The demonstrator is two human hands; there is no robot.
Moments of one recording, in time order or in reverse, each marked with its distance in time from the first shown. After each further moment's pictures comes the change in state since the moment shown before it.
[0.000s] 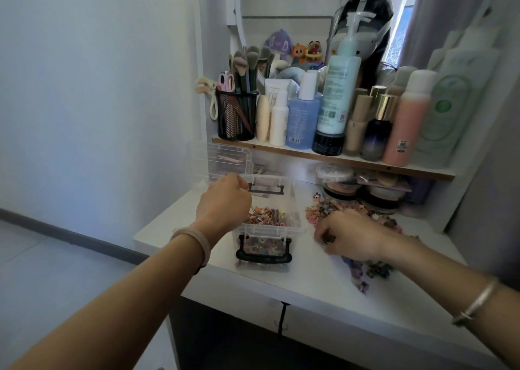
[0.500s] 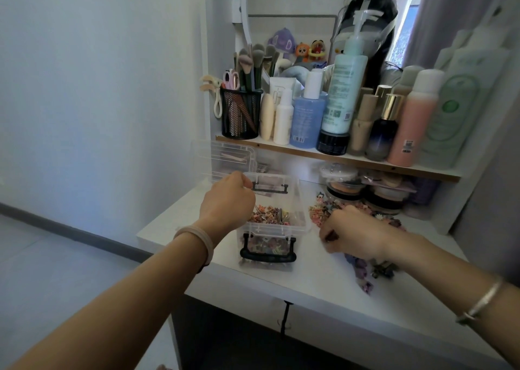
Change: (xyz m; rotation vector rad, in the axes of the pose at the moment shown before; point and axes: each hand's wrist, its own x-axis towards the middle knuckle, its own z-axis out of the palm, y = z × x) left_hand 0.001 -0.002 -0.001 0.004 -0.001 0.004; right_hand 0.008 0.002 -0.001 -0.088 -0.037 -0.072
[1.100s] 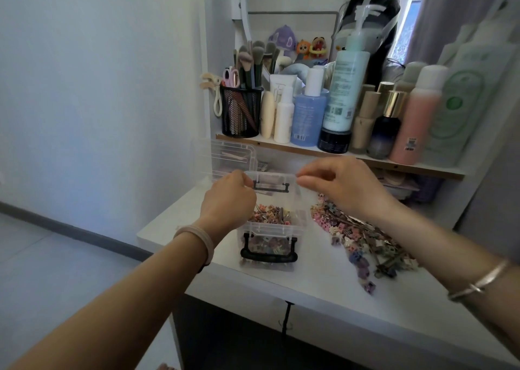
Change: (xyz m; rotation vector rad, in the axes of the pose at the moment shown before) left_hand -0.002 0.001 -0.001 -0.012 -0.009 -0.001; right_hand 0.003 -0.028 -0.045 0.549 0.501 -0.005
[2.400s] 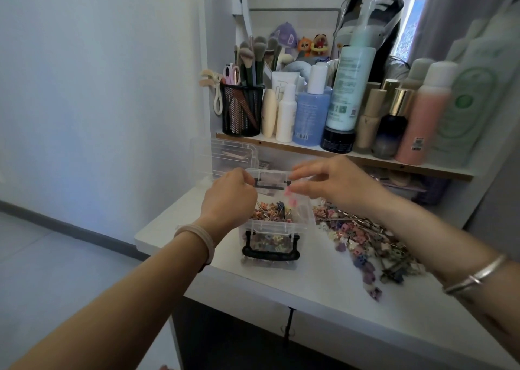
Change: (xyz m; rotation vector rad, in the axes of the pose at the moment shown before) left_hand 0.009 0.000 0.003 -0.025 0.011 0.008; right_hand 0.014 -0.002 0.003 0.110 -0.148 0.071
